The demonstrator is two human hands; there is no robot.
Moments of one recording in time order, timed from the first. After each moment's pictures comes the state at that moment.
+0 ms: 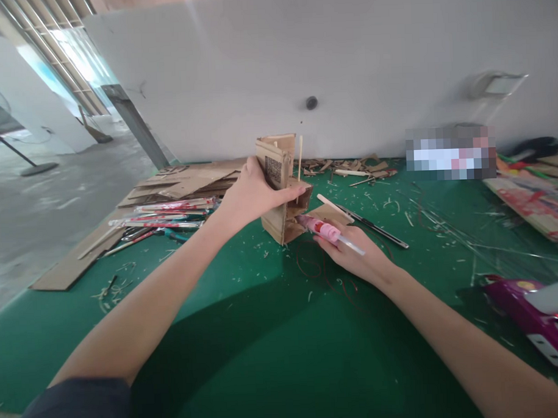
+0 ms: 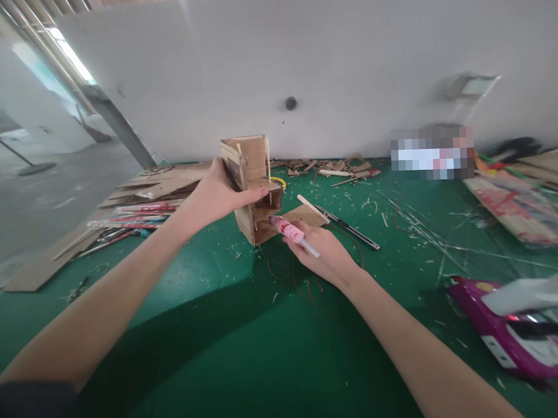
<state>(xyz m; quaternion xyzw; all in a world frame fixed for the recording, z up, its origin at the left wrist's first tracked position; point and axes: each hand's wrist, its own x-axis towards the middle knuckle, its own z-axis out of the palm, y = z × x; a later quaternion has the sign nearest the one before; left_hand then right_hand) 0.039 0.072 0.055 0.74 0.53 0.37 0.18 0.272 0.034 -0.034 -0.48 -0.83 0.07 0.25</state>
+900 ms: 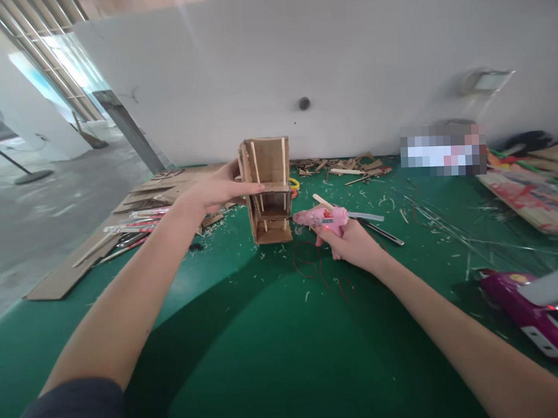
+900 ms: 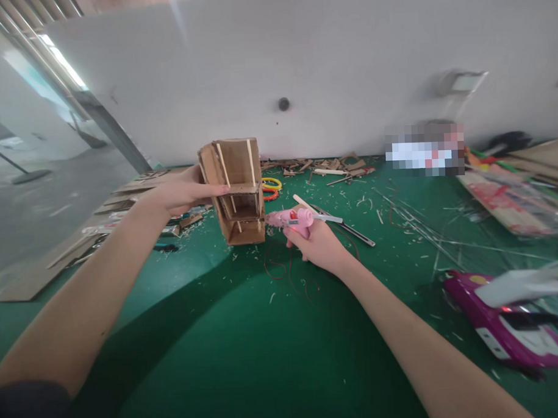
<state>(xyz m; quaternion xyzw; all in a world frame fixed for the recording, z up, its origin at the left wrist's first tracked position) 0.004 0.088 0.077 0.73 0.43 0.31 0.42 0.273 0.037 -0.031 -0.50 -0.68 0.39 0.36</state>
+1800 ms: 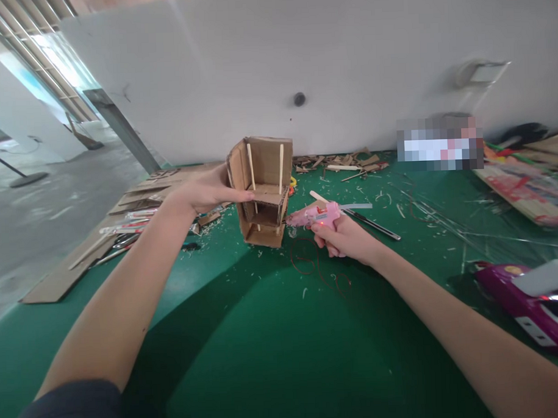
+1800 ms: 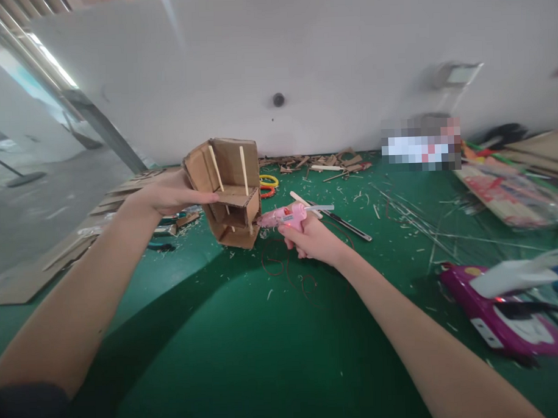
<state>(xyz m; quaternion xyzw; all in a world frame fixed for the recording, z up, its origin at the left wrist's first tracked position) -0.010 0.100 0.070 0.77 0.31 0.25 0.50 0.271 0.040 -0.025 -0.49 -0.65 0.49 0.32</state>
